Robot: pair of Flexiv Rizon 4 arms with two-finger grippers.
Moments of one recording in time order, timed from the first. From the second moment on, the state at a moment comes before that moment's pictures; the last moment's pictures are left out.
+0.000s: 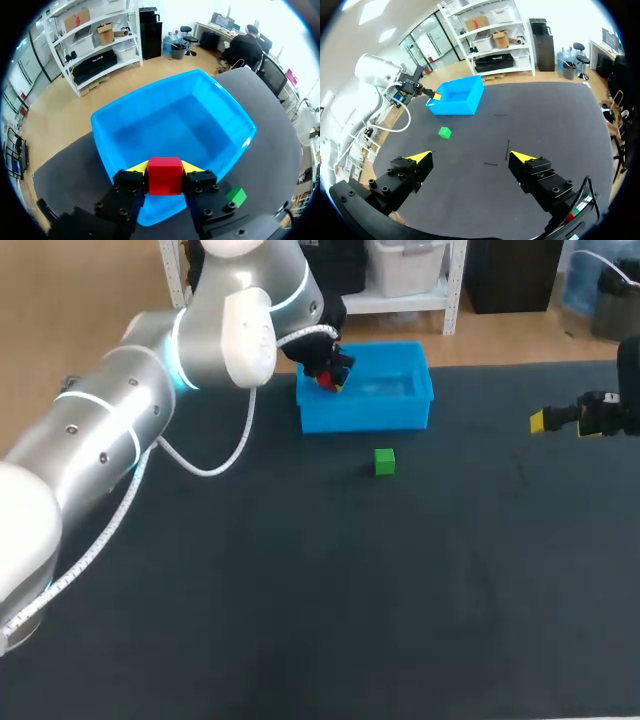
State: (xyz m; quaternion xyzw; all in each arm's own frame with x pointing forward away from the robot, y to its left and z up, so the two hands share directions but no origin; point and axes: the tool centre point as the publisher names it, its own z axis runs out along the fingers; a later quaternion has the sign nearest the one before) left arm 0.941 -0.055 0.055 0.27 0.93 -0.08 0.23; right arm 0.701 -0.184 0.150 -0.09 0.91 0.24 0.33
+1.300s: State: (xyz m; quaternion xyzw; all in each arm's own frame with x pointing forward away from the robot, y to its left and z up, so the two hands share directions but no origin) left arm 0.894 -0.053 0.134 0.29 0.94 -0.05 0.16; right arm 0.701 -0.184 0.150 -0.09 0.91 0.24 0.33
